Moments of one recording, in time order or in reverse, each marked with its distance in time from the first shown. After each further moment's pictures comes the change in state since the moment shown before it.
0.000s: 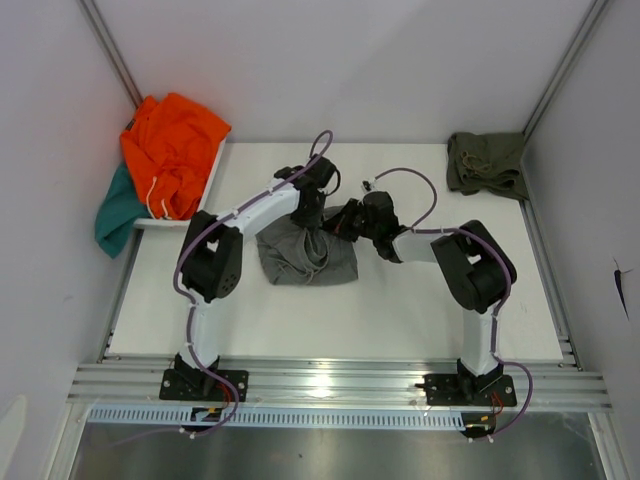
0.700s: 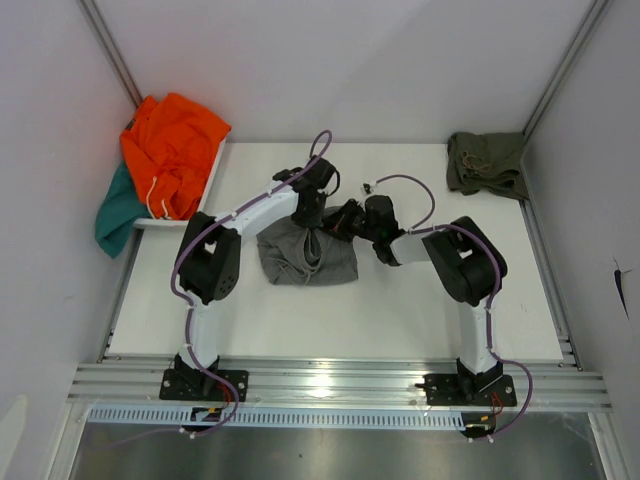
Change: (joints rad) left arm -0.008 -0.038 -0.054 0.066 0.014 -0.006; right arm -0.009 0.083 -0.013 0.208 -0.092 0.187
